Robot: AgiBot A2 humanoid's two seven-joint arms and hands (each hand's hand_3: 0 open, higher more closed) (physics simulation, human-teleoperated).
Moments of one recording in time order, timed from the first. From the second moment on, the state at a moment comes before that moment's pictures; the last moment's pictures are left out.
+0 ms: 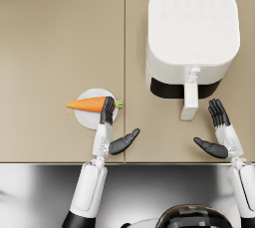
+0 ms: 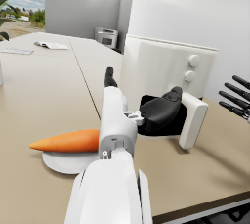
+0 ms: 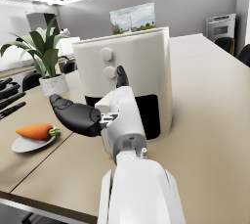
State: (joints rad) left arm 0.19 1.21 0.20 -1.80 1.00 0.10 0.10; right arm 0.19 -1.21 0.20 1.80 1.00 0.10 -0.10
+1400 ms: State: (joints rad) left arm 0.21 1.27 0.09 -1.75 1.76 0.00 0.00; right arm 0.22 -1.29 0.25 1.68 1.37 0.00 0.00
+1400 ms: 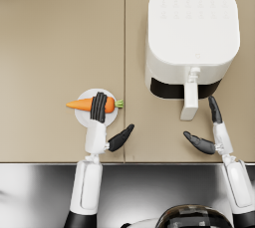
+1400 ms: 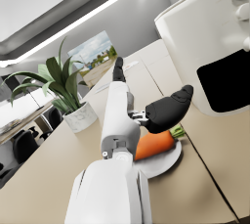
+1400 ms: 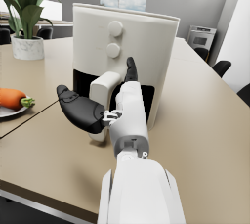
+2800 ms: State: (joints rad) left arm 0.59 1.34 0.09 -1.08 2.87 -0.38 -0.22; right arm 0.22 -1.38 0.20 1.64 1.38 0.00 0.00
